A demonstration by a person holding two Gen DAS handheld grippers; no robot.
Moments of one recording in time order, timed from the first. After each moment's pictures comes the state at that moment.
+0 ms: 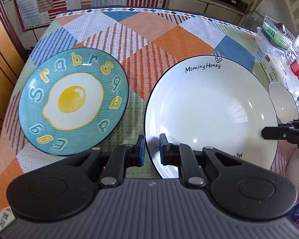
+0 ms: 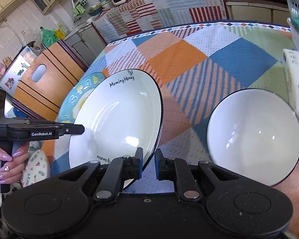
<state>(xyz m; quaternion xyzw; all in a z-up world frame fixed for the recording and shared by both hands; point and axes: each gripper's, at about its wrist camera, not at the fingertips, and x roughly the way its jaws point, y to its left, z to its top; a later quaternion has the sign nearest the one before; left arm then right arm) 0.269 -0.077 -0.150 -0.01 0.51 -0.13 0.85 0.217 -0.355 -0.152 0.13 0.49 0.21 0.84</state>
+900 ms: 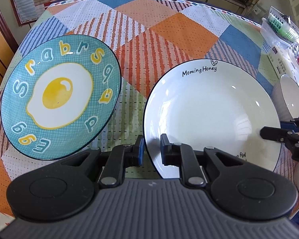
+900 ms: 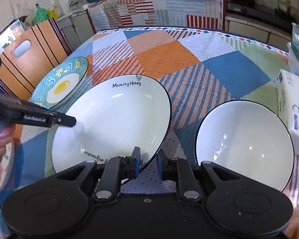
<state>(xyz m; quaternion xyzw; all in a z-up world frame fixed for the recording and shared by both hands) 0.283 -0.086 -0.177 0.00 0.53 -0.13 0.84 0.215 -0.327 -0.165 0.00 0.48 0.17 0.86</state>
